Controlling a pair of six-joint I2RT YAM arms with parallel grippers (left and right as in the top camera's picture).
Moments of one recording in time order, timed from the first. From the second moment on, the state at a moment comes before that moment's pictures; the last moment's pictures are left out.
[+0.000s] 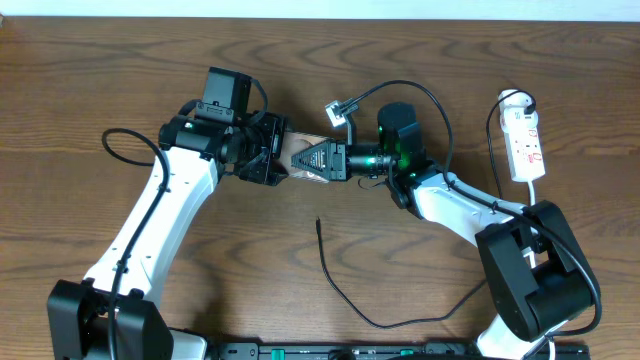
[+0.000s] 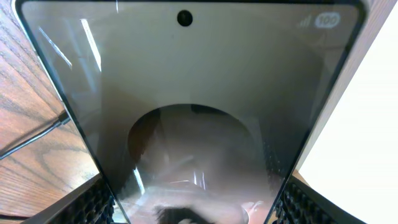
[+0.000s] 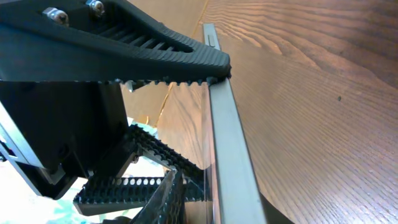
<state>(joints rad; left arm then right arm) -0.25 1.56 1.27 -0.79 0.40 -1.62 0.48 1.83 0.94 0.52 -0.99 0.78</state>
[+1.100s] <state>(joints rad) -0.26 1.56 1.27 -0.79 0.38 -1.62 0.48 1.83 0.94 0.48 -0.95 0.78</state>
